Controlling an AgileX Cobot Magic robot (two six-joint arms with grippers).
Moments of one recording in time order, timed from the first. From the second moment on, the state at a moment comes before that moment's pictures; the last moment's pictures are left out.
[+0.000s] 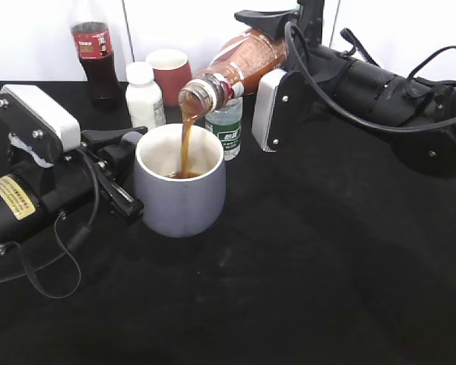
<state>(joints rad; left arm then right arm) -0.50 1.73 -0.42 0.22 -1.16 0.14 0.44 1.87 -0.90 -0.48 -1.02 -1.17</state>
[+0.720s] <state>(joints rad) -0.50 1.73 -0.42 0.22 -1.16 0.14 0.44 1.87 -0.90 -0.48 -1.02 -1.20</state>
